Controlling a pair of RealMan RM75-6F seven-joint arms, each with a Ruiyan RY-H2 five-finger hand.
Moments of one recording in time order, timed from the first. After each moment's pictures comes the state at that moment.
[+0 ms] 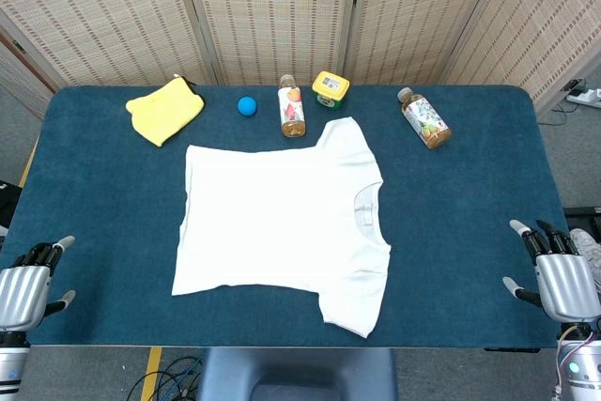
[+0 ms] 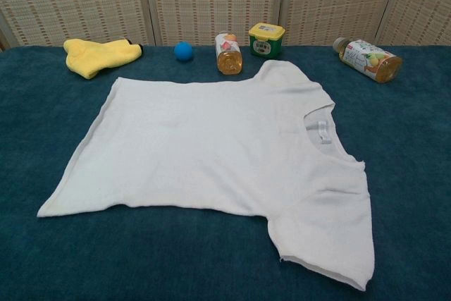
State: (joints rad) left arm -0.11 -1.17 -0.05 -1.57 1.45 1.46 0.18; right arm 0.07 -1.14 0.06 -1.61 -1.49 1.49 -0.12
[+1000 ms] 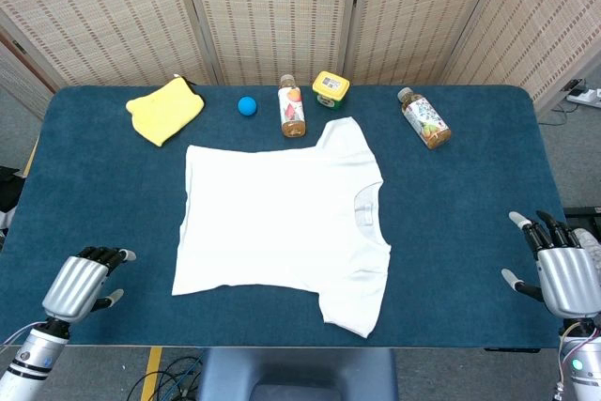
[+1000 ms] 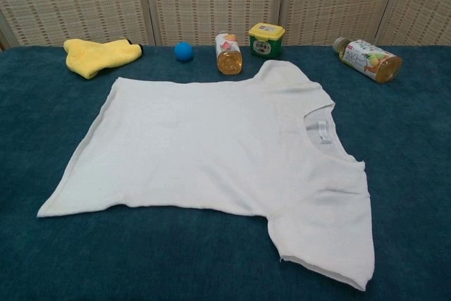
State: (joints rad) left arm -0.25 -1.23 0.01 -1.45 1.70 1.36 0.06; right arm 0.08 -1.12 0.08 -1.62 -1.53 1.53 -0.10
